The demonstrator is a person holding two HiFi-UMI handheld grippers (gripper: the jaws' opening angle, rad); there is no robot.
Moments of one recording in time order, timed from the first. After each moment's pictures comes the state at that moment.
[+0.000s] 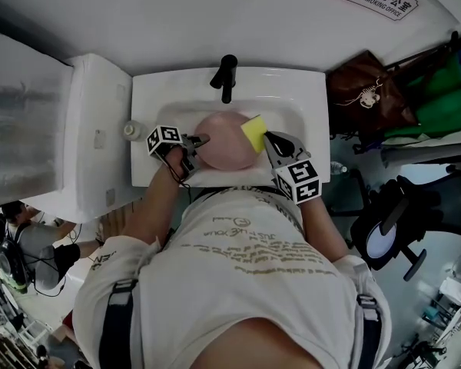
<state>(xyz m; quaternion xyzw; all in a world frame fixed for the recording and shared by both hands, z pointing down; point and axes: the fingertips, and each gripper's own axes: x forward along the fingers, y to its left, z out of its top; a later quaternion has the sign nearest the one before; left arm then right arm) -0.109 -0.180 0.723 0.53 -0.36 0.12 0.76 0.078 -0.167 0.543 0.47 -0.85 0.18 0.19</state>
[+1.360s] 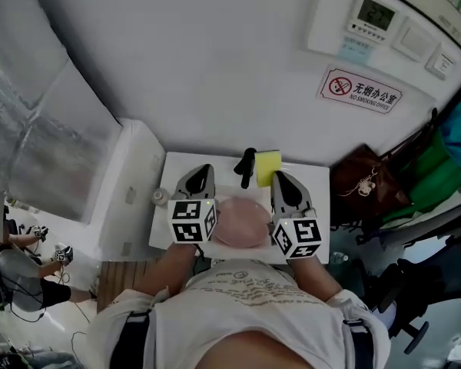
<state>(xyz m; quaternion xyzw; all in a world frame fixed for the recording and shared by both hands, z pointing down) -0.108 -0.268 0.385 0.82 -0.56 0.09 0.11 0.063 -0.234 0.360 0.55 -0.83 0.07 -0.03</state>
